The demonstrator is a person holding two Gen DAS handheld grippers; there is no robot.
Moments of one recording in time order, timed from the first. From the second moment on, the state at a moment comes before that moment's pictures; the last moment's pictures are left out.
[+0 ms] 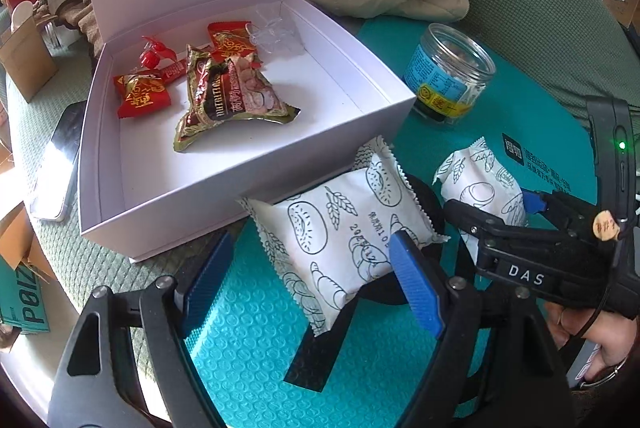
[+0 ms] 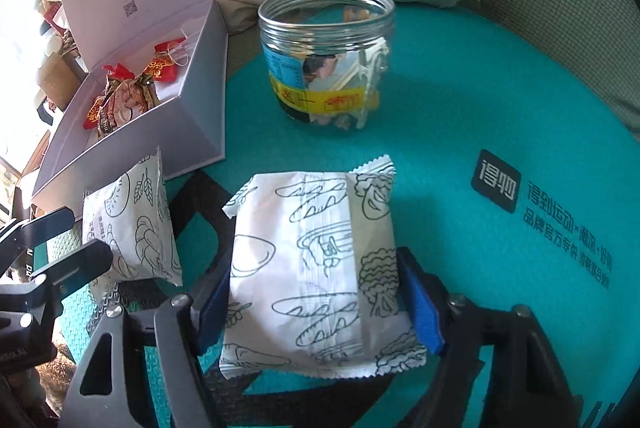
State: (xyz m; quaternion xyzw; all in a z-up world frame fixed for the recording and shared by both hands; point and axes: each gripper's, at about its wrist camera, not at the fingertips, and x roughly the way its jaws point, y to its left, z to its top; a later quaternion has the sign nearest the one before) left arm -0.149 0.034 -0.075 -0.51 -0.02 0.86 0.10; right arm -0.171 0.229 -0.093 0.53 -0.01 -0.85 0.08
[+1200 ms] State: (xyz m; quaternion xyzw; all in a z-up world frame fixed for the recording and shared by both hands) left arm -0.159 0.058 -0.099 -0.52 -0.05 0.84 0.12; right arm -0.135 0.244 -0.089 0.53 0.01 -0.85 0.06
